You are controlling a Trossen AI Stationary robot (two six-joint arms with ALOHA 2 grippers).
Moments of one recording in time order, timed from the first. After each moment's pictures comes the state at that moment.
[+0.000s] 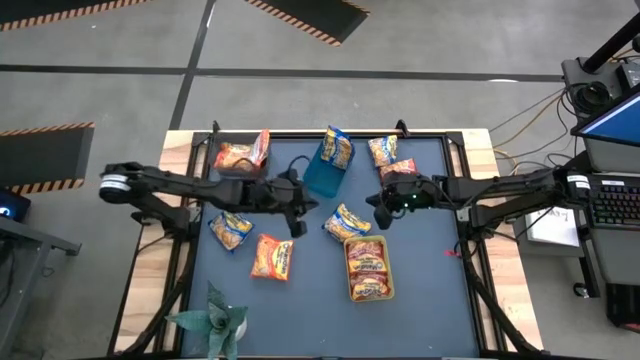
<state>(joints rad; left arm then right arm) 0.01 1.44 0.92 -0.07 -0.20 -0.06 -0.08 1.13 0.66 -0.13 0.10 0.51</state>
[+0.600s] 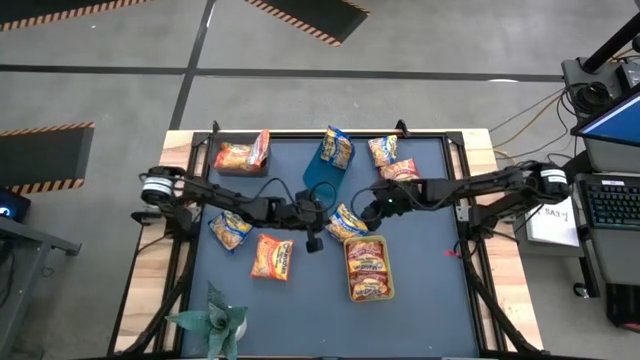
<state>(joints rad) -0.03 1.78 0.92 0.20 -0.20 -0.09 -0.12 1.37 0.68 -0.18 0.06 0.70</state>
